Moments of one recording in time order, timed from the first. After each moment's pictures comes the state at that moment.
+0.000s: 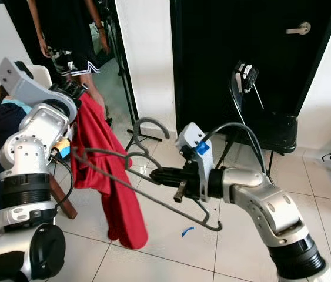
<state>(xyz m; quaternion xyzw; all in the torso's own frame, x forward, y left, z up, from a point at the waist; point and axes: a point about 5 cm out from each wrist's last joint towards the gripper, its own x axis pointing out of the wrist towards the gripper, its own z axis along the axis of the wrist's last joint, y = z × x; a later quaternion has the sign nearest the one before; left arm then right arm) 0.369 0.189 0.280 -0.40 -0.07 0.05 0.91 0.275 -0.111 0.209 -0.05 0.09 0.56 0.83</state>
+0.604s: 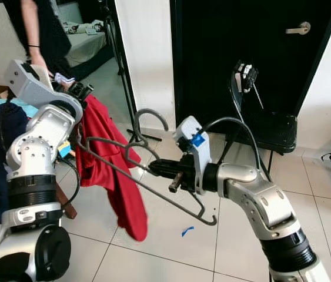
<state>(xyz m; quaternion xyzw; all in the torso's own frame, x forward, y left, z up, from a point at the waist) 0.367 0.184 0.282 -0.40 -0.07 0.05 0.91 0.293 -0.118 0.213 -0.04 0.09 0.49 0.86</state>
